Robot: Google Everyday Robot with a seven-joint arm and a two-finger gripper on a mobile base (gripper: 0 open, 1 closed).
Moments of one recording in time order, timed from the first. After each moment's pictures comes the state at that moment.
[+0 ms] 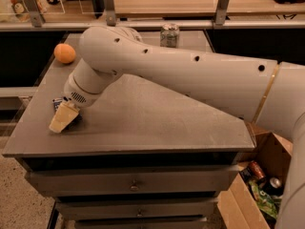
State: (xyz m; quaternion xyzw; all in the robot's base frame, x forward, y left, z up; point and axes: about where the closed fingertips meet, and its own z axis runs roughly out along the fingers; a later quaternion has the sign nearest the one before) arm 0.533 0.228 0.809 -0.61 0.71 0.22 0.26
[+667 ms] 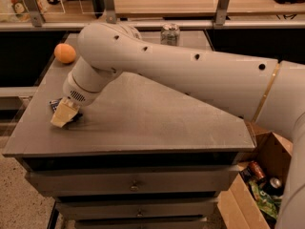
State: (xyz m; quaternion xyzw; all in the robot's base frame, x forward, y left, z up) arm 0.533 0.229 0.816 -0.61 0.71 0.22 0.26
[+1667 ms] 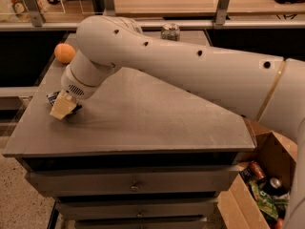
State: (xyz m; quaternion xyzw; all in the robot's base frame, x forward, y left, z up) arm 0.541 0.233 0.838 -0.62 0.70 0.21 0.29
